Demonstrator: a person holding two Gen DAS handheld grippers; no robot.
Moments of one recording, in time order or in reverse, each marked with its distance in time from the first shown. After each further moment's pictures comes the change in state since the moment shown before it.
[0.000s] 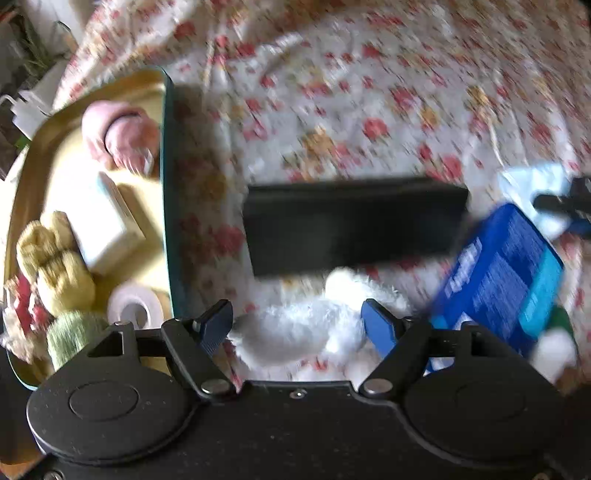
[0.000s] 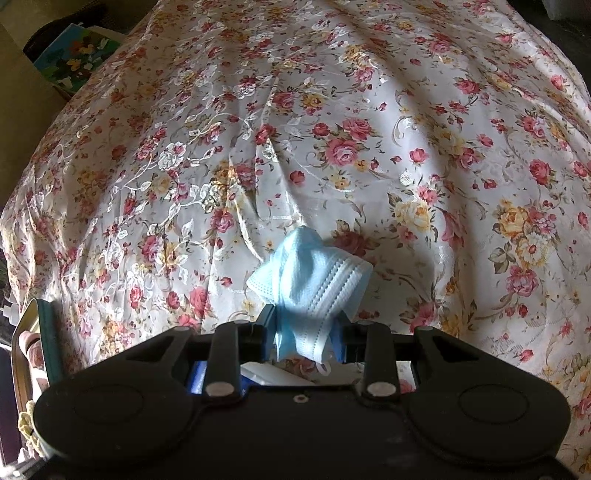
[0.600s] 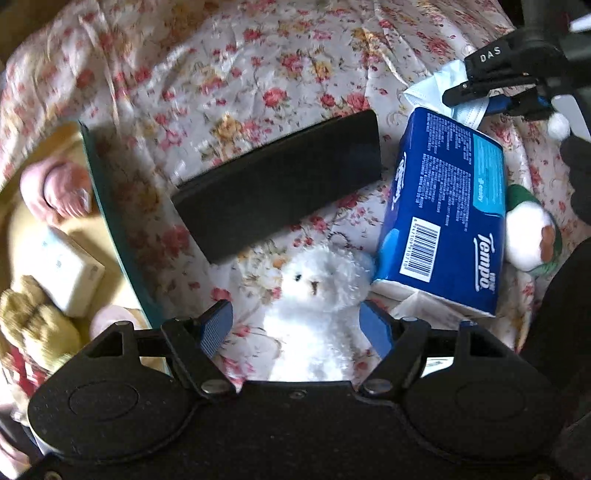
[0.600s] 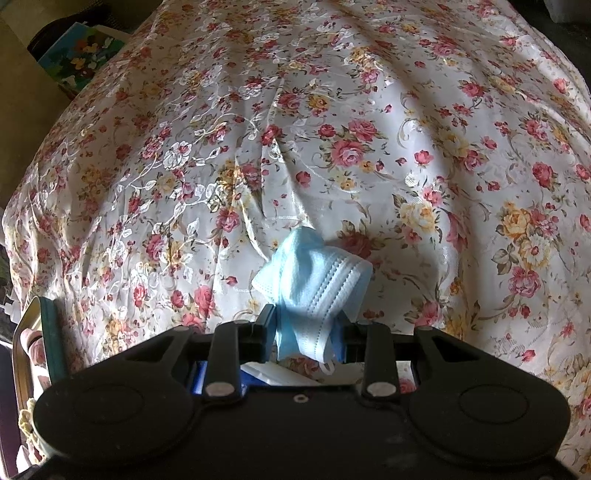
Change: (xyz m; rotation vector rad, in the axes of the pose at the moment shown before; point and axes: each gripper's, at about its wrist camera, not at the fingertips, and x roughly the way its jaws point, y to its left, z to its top) left arm -0.006 -0.016 -0.026 0.359 0.001 -0.099; right arm -0.001 0.005 -0.001 -0.022 -0.010 0.002
